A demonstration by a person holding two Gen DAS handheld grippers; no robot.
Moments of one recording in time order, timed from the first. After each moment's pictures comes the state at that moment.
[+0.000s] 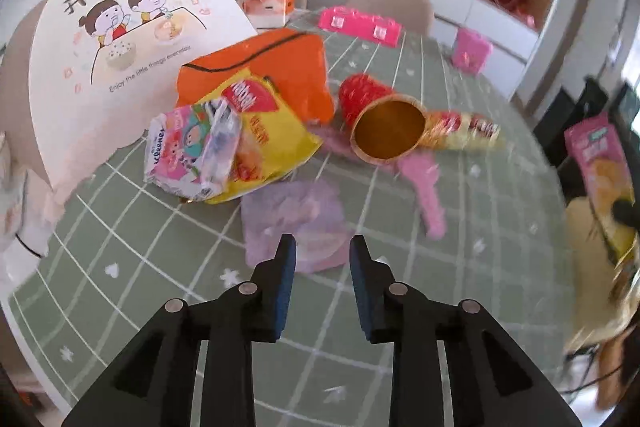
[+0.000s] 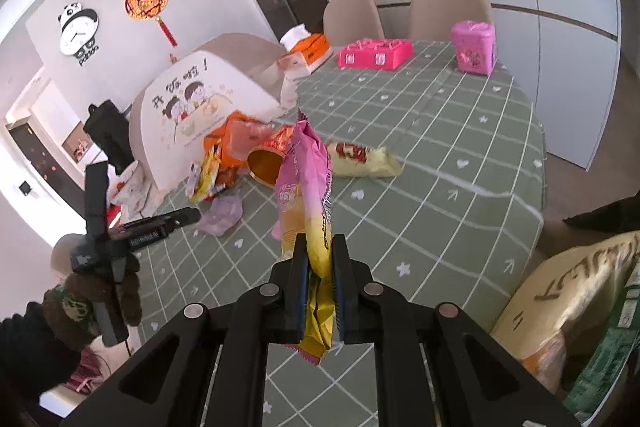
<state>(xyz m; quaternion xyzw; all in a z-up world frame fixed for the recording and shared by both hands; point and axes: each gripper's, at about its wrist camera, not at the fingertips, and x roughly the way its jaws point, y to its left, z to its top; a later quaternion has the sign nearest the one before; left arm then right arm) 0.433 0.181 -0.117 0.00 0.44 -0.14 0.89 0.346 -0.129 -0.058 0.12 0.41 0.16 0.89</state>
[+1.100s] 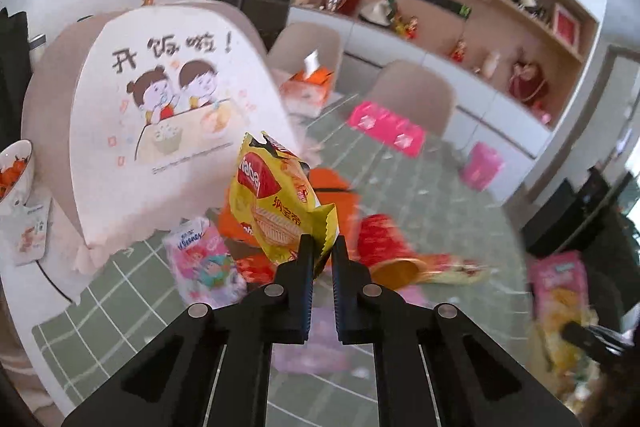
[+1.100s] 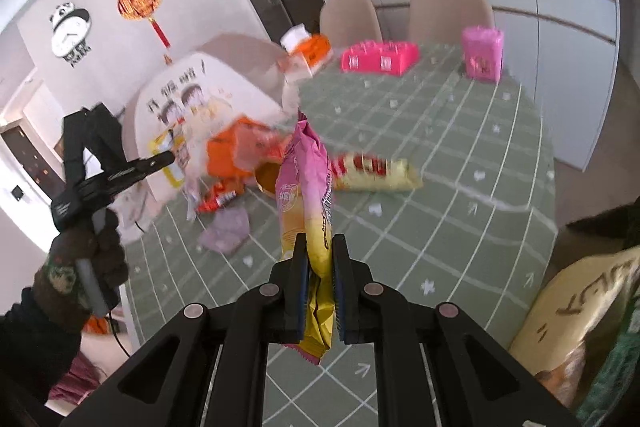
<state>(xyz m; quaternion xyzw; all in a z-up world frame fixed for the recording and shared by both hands) 0.467 0.215 -0.019 -0.11 0.36 -0.11 0.92 0.365 -0.105 -0.031 0.12 0.39 0.14 0.90</state>
